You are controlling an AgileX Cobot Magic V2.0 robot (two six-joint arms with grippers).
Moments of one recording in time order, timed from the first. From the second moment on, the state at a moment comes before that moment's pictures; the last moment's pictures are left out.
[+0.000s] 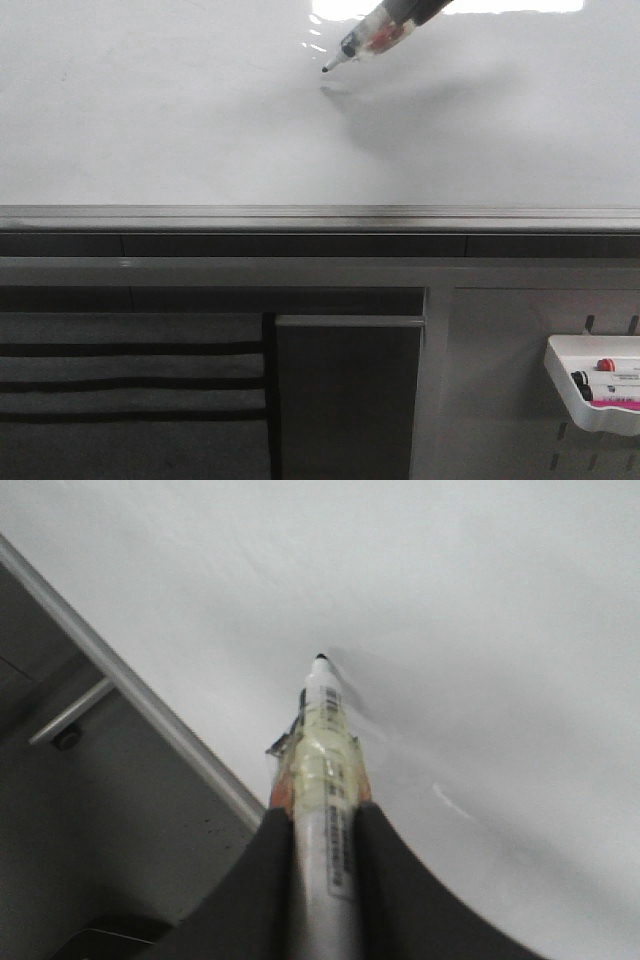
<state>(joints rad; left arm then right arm) -0.22 0.73 -0.75 -0.67 0.79 0.95 0.38 1.53 -1.41 0.43 0.77 -0.58</state>
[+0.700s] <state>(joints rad) -0.22 0.72 -0.75 -0.67 0.79 0.95 0.31 1.53 -1.26 0.48 0.83 -0.61</state>
